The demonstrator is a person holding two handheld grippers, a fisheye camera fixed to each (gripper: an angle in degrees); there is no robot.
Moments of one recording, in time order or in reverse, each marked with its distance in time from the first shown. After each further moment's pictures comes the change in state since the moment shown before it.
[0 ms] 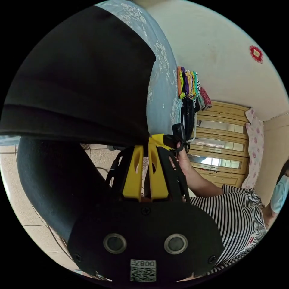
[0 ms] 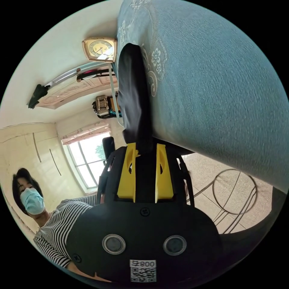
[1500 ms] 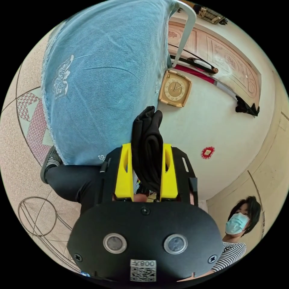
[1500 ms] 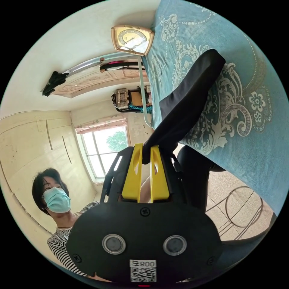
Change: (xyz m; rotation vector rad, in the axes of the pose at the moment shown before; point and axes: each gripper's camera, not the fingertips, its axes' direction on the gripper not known) left arm -0.205 0.044 -0.158 0.853 0.548 -0.387; right arm -0.025 -0.014 -0.050 -0.054 -0.140 -0.119
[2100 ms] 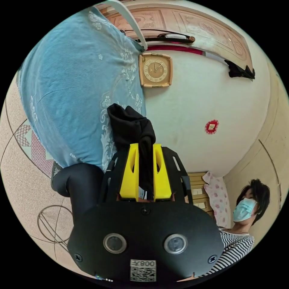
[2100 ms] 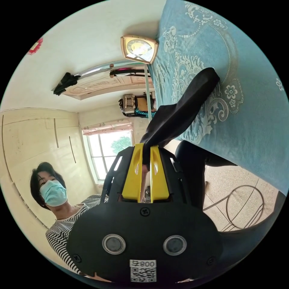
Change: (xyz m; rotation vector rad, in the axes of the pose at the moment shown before) left arm 0.238 -0.095 0.139 -0.112 -0.107 0.247; right arm 0.035 0.090 -0.100 0.067 -0.043 -0.037
